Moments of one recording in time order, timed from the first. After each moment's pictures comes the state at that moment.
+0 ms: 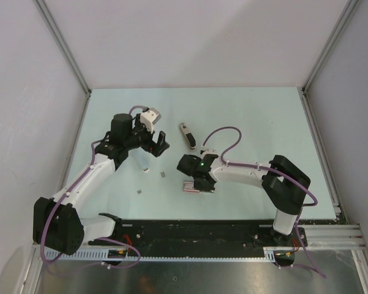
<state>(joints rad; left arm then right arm) -0.31 1.21 0.88 -0.19 0.43 0.19 1.05 1.78 1.19 -0.80 0.35 1.17</state>
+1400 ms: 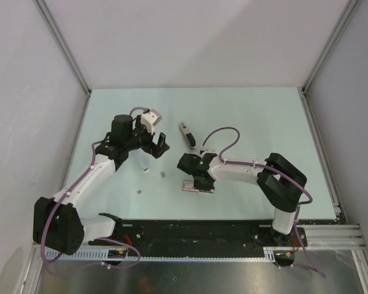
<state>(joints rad) -0.31 1.21 0.86 -0.19 0.45 0.20 1.03 1.82 1.19 -0.77 0.32 1.14</state>
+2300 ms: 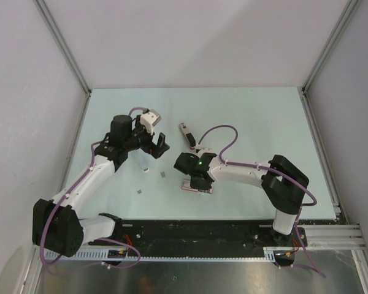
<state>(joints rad) -0.31 1.19 0.86 -0.19 0.45 0.20 1.06 1.80 1.24 -0.79 0.33 1.13</state>
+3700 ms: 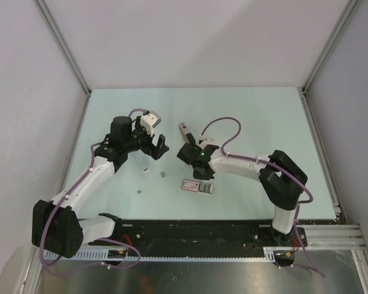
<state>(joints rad) -0.31 1.18 0.84 -0.19 0.45 0.22 0.98 1.83 1.28 -0.77 0.40 1.05</state>
